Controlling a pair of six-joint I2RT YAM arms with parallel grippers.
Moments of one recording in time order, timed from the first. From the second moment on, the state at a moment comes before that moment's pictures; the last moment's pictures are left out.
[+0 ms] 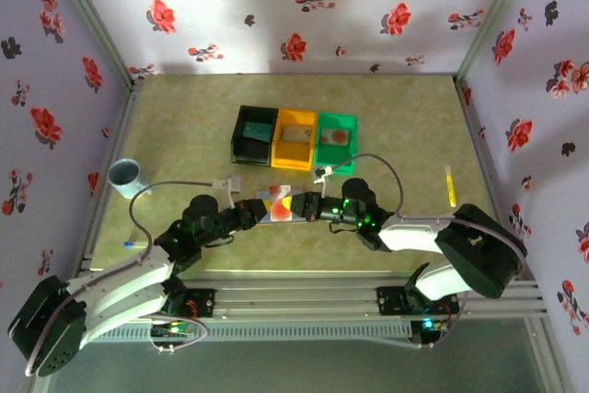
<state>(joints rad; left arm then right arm) -0.77 0.87 0.25 0.32 0.21 -0.97 0.82 1.41 0.40 0.82 -0.51 0.96</state>
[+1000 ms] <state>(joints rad) -0.73 1.03 0.87 -0.66 0.51 -0.49 0.80 1.27 0.48 0.44 -0.89 0.75</state>
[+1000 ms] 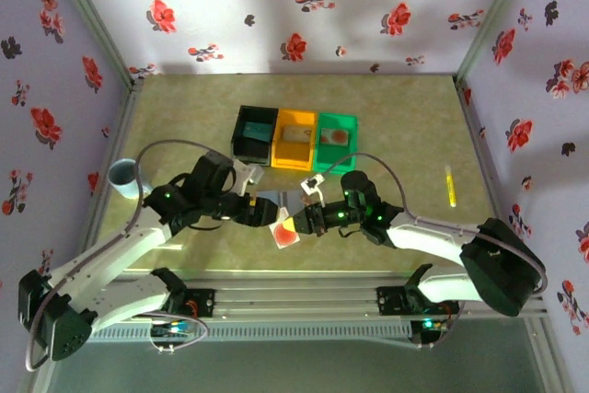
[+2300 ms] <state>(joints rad) -0.73 1.11 0.92 -0.79 0.74 -0.29 0.80 1.23 0.51 0.33 -0.95 0.69</state>
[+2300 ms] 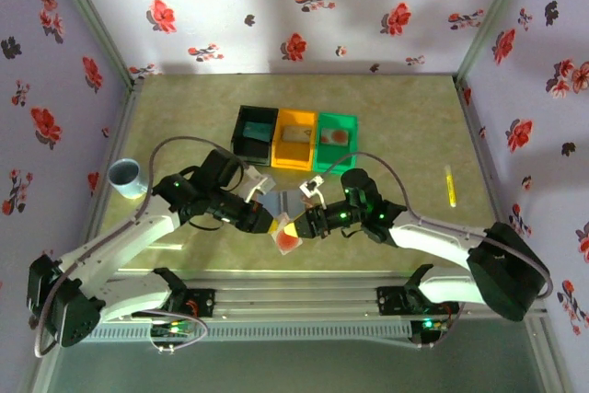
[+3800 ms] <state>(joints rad) -0.86 1.03 0.53 0.31 0.19 -0.97 0.72 0.78 0.22 0.51 -0.24 1.00</state>
